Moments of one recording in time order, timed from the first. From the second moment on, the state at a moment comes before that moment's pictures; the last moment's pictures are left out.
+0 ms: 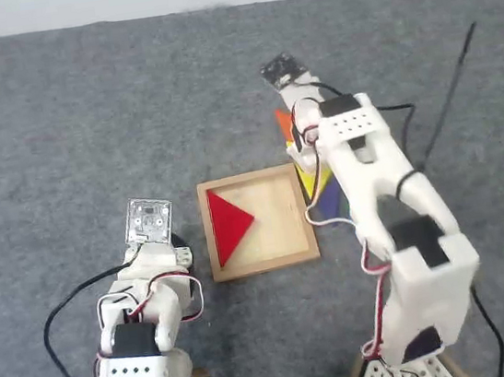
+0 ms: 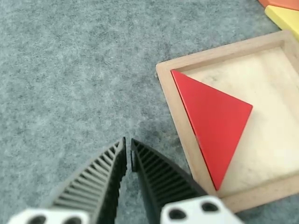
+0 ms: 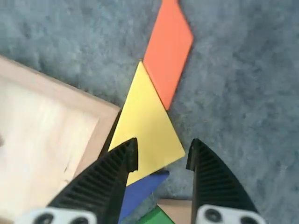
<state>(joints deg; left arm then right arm) -2.5 -85.3 97.3 46.6 -0.2 -16.7 17.9 4.6 59.0 18.8</state>
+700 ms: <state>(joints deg) -2.5 -85.3 97.3 46.6 -0.2 -22.4 23.1 -0.1 66.1 17.0</state>
